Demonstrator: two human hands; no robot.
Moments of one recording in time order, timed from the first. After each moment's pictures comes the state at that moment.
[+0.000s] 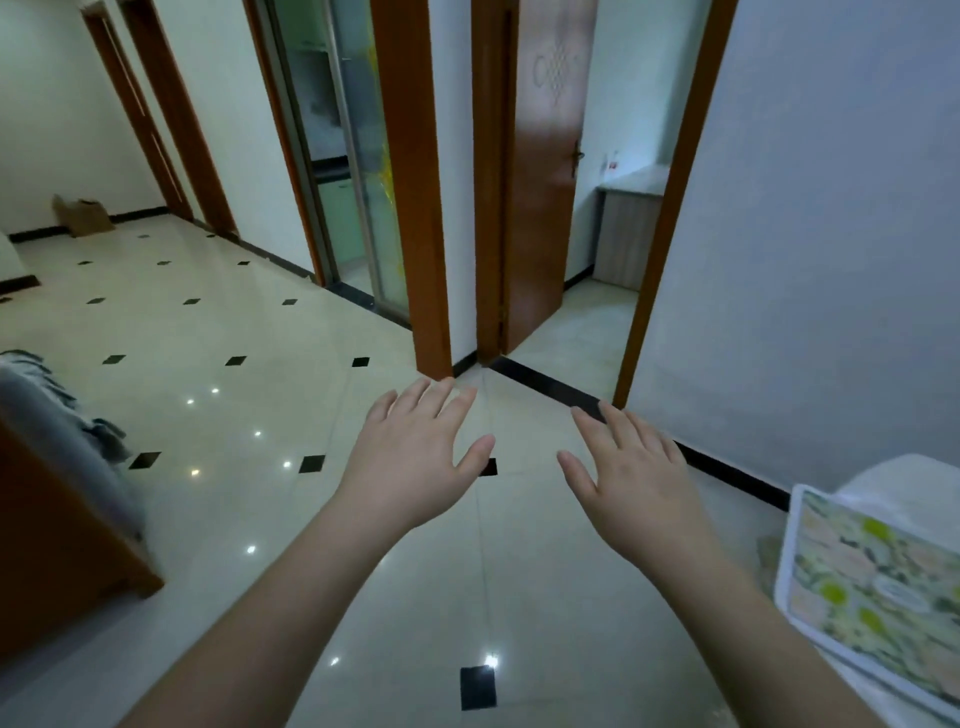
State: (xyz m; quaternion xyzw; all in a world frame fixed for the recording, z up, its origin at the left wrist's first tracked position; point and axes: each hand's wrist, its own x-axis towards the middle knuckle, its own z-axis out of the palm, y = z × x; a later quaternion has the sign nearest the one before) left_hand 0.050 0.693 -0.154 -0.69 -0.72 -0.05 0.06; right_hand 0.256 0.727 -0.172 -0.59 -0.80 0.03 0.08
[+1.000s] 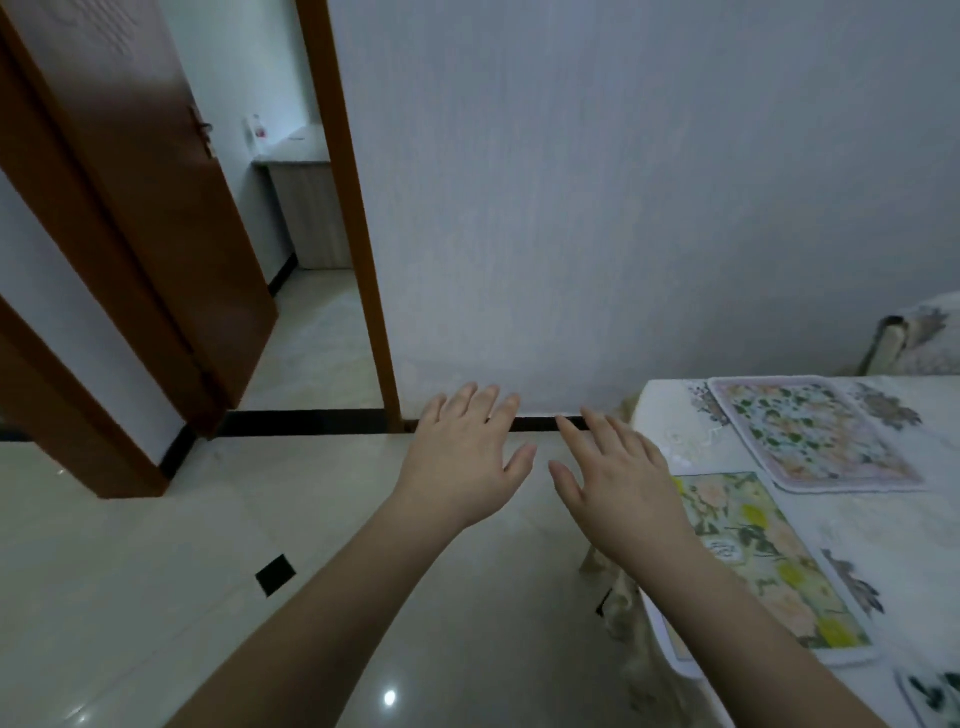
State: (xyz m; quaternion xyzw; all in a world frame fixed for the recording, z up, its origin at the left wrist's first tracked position) left_hand 0.268 1.061 -0.202 -0.92 -0.40 -0.06 -0.01; right_hand 0.414 0.967 -0.238 -0.82 -0.56 -0.06 0.08
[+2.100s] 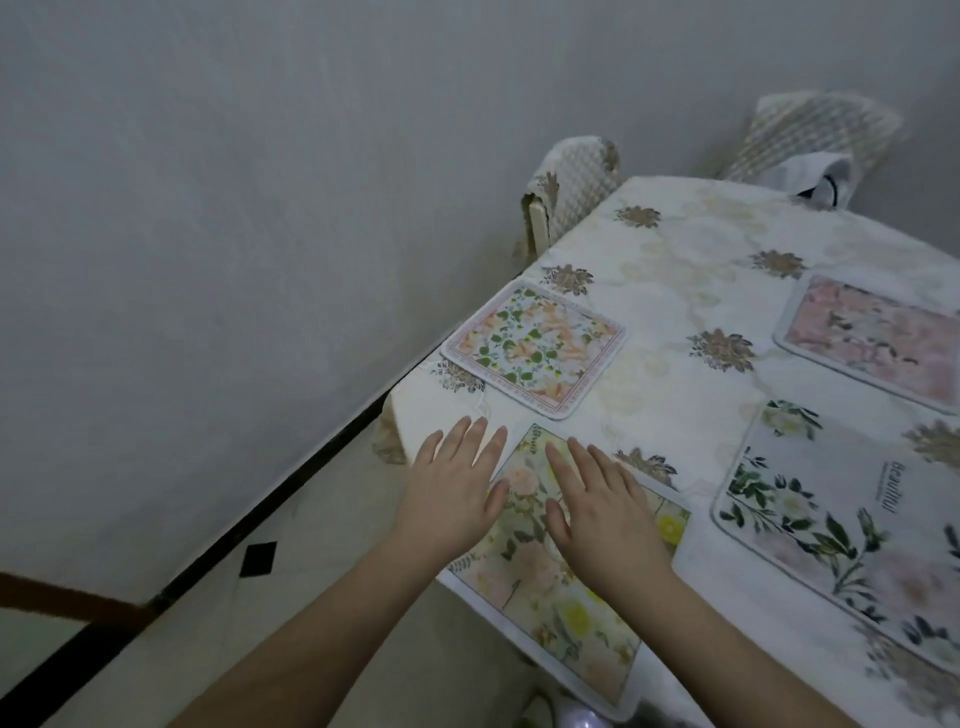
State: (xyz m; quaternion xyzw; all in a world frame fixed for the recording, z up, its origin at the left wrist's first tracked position) left_hand 0.587 1.135 -0.333 -1.00 0.06 -0.03 -0.01; right_hand 0.600 0.941 -0.342 -0.98 -0.20 -0.04 0.06
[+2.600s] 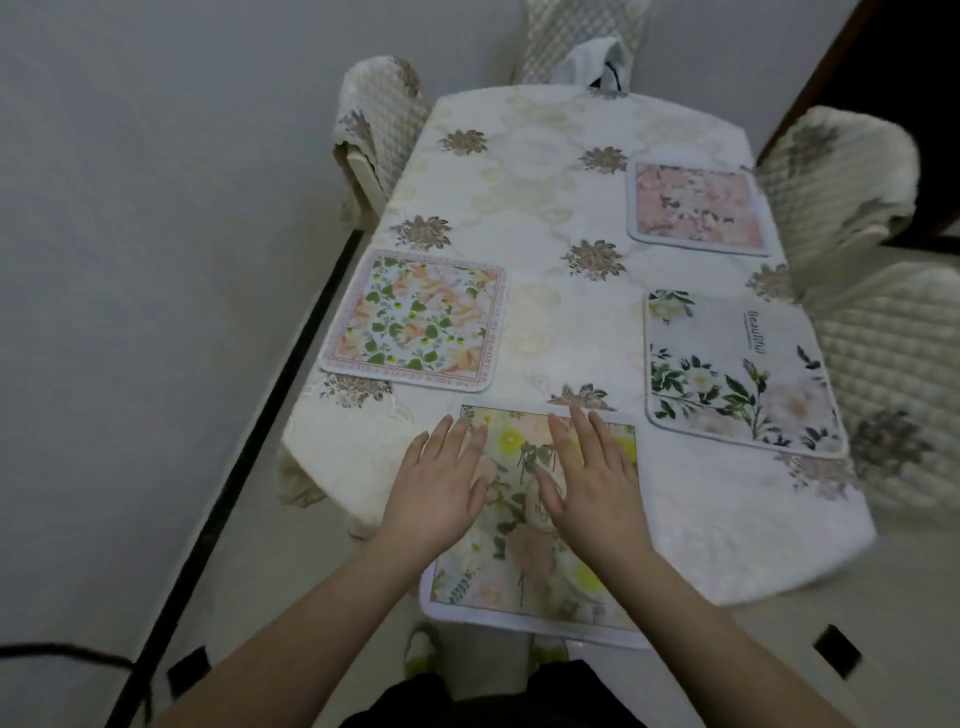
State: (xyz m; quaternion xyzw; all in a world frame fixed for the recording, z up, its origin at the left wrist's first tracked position) left_hand 0.670 1.156 -0.406 -0.96 0.29 0.03 -0.05; right_hand 0.604 0.962 -0.396 -0.99 0.07 -0.08 0.09
